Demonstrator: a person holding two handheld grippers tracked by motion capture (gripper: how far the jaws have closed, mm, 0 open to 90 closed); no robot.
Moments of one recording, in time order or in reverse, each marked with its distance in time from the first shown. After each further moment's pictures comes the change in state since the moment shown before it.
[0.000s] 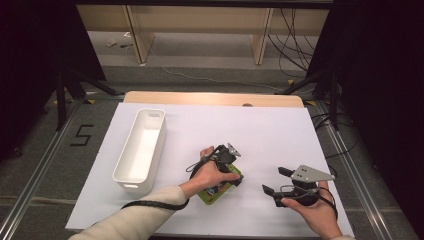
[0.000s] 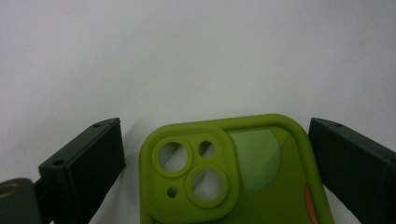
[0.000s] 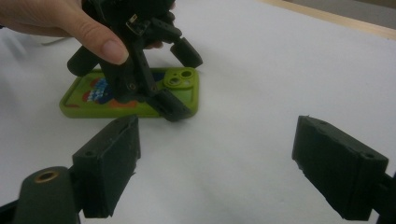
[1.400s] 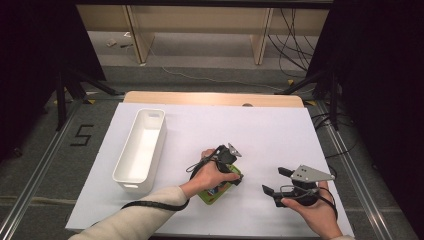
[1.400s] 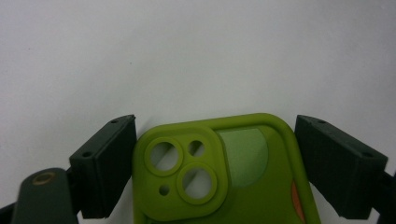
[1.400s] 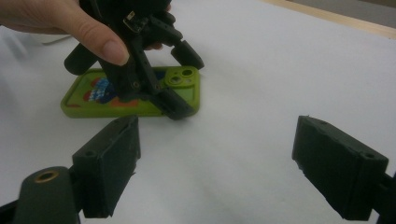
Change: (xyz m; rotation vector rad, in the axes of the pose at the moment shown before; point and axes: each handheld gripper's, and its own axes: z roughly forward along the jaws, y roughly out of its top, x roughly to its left) left arm -0.003 0.001 -0.003 0.000 0.009 0.001; right arm 0.000 0.000 0.000 0.002 0.002 0.001
